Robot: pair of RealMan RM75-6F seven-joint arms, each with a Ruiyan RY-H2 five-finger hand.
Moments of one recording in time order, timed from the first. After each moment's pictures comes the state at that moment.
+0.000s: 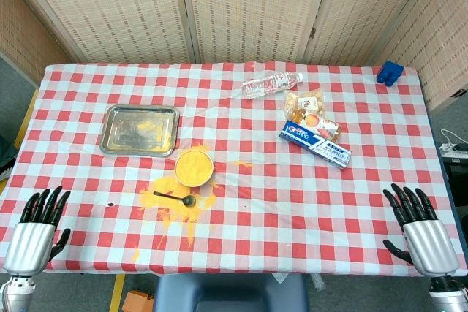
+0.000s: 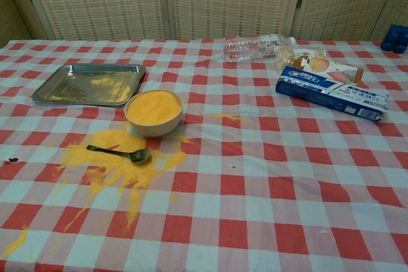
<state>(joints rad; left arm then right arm) -0.06 -1.28 0.01 -1.49 1.64 1.62 0.30 -0.01 -1.12 -0.03 -1.64 -1.68 1.55 -0.17</state>
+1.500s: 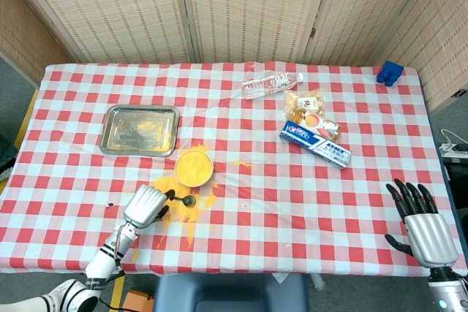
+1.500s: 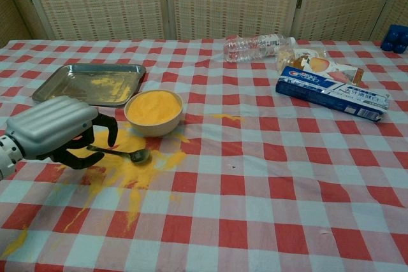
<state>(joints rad) -0.48 -1.66 -0.10 -1.28 1.56 1.11 0.35 0.02 -1.13 -0.01 -1.63 -1.59 1.49 -0.17</state>
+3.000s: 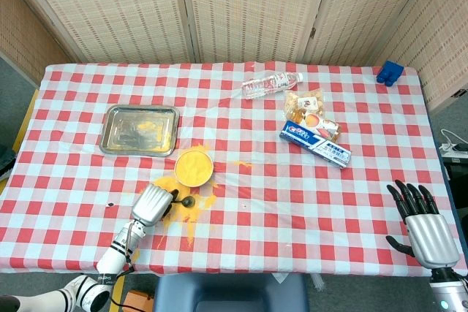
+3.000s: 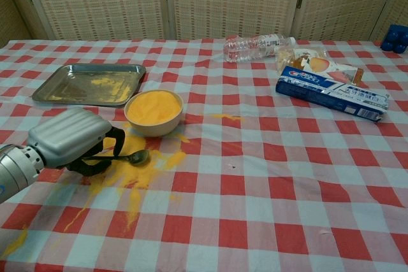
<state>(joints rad) -0.53 -1.77 -0.06 -1.11 1.50 1.12 0.41 0.02 -1.11 -0.02 -1.65 -1.58 1.48 -0.17</state>
